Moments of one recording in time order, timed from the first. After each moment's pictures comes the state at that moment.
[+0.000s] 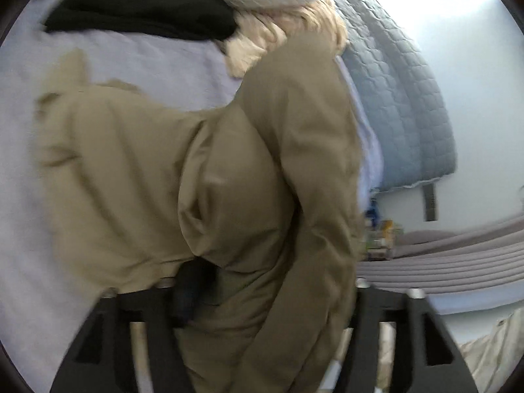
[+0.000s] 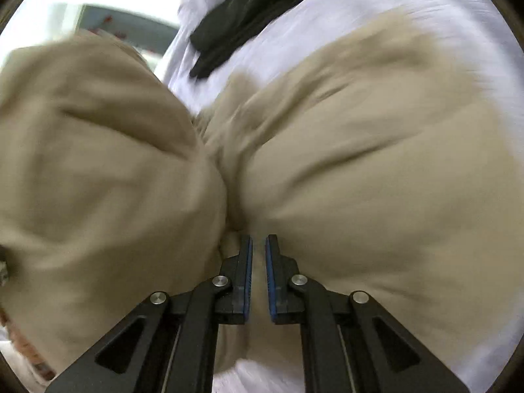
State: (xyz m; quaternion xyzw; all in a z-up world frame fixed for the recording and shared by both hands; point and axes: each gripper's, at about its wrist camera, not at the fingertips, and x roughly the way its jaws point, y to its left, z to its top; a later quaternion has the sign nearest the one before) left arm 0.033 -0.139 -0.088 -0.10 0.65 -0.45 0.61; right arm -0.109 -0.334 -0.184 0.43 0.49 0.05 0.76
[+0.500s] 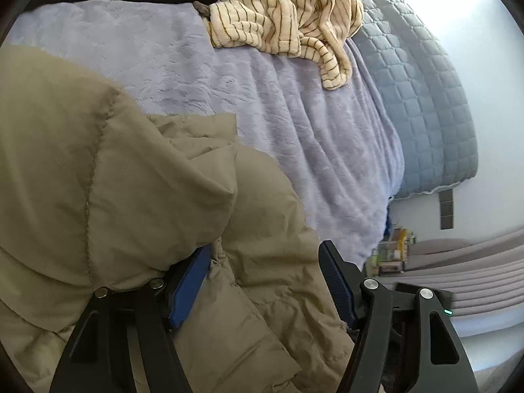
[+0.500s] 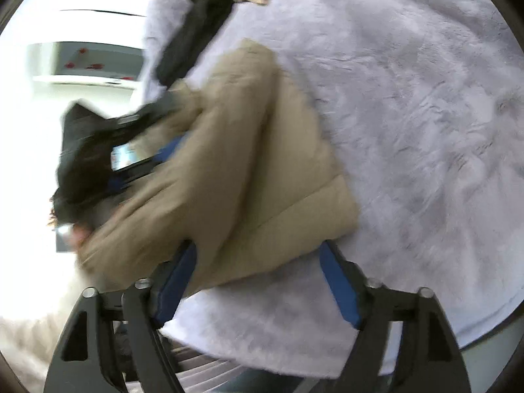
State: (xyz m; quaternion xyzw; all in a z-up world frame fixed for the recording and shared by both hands) left arm 0.024 -0.234 -0.203 -0.08 0.65 -0.44 0.62; right arm -0.251 -0.402 -0.169 0.49 0.49 0.08 0.72
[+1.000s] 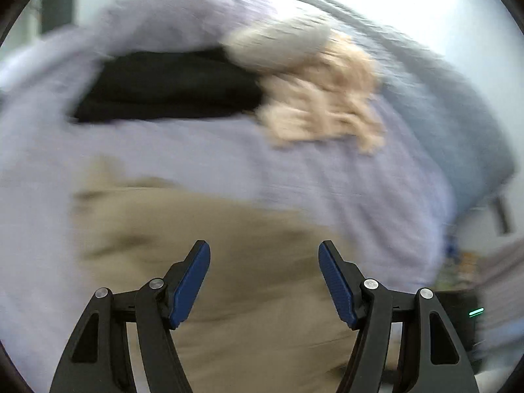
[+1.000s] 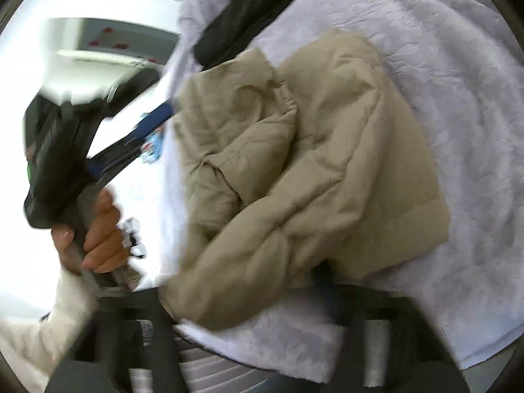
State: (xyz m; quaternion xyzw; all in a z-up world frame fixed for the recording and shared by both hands) left arm 0.049 -0.144 -0.100 0.03 0.51 -0.32 0.80; right arm -0.207 -0.361 -0.156 0.45 0.50 0.06 0.74
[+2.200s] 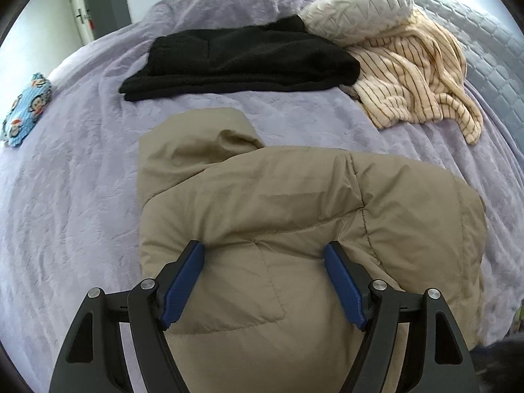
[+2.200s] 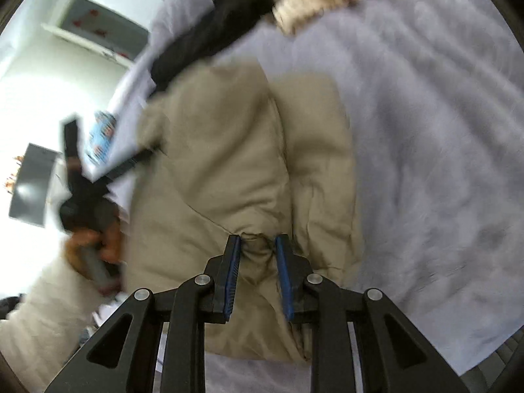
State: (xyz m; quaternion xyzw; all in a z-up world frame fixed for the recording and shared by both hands) left arm 0.062 -0.179 -0.195 0.08 0.50 -0.18 0.84; right arm -0.176 -0.400 -0.172 0.33 0.55 0.00 0.77
